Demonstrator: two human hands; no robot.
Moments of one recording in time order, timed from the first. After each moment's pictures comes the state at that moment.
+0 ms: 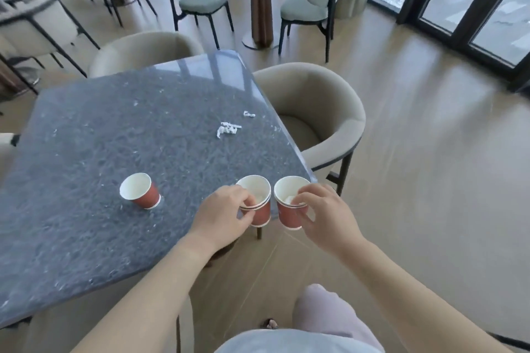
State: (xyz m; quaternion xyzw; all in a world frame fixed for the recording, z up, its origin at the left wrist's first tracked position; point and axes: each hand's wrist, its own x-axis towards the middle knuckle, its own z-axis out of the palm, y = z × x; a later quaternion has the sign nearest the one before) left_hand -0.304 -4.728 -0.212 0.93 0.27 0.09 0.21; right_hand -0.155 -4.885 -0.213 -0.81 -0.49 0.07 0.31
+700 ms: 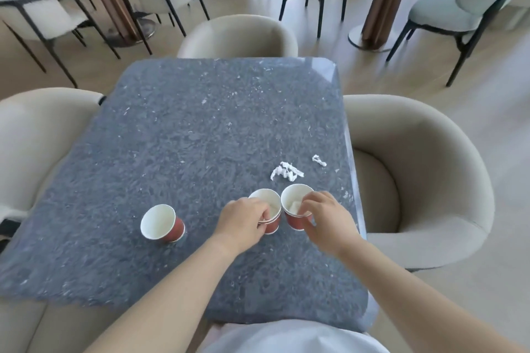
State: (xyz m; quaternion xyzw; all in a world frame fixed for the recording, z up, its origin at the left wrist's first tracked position) left_hand -0.210 -4.552 -0.260 0.87 0.46 -0.02 0.16; right_hand -0.025 -4.620 -0.268 -0.70 -0.66 0.20 0.17
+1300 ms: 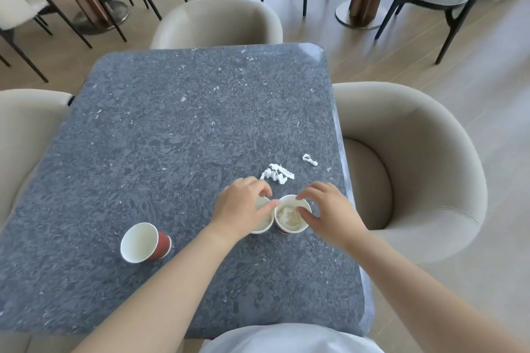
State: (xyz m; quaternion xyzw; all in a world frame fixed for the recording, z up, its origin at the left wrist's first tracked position) left_hand -0.179 -4.507 -0.253 0.86 0.45 0.08 0.22; right_hand 0.004 -4.594 -0.261 -0.71 -0.64 0.22 0.20
